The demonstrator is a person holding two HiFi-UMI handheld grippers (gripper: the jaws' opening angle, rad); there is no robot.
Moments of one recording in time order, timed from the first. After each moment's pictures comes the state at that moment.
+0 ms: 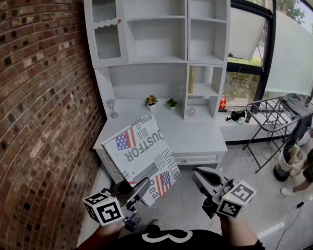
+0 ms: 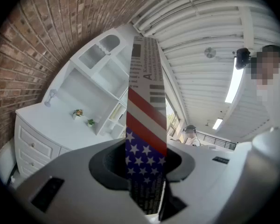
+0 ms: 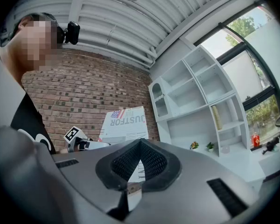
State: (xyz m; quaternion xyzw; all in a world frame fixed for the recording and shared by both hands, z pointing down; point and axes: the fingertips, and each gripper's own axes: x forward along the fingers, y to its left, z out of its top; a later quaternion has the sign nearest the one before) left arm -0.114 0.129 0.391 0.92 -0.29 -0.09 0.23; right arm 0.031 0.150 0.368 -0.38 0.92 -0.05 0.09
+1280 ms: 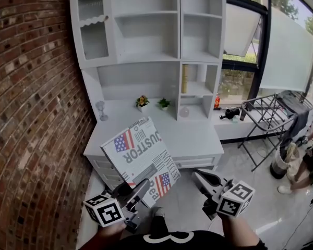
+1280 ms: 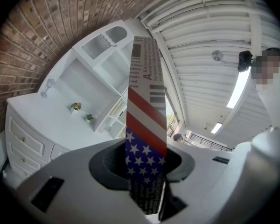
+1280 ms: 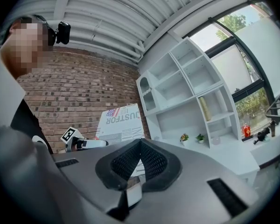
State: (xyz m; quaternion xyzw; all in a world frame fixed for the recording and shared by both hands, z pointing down) left arm -0.093 0.070 0.416 0.92 -0.28 -0.09 0.26; right arm 0.061 0.093 0.403 -0.42 0.90 -0.10 0.08
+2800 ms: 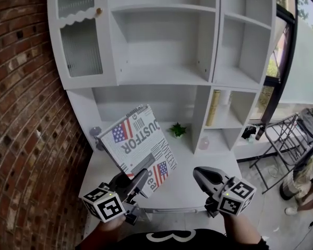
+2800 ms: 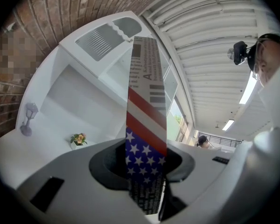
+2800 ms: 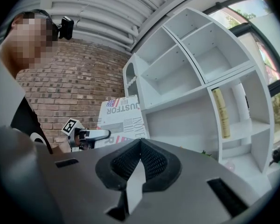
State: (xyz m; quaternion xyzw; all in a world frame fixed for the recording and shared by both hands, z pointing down) left arm -0.107 -0.301 0.372 0.93 -0.31 -0.10 0.19; right arm 0.051 -0.265 0.382 -0.42 0.90 -0.08 0.04
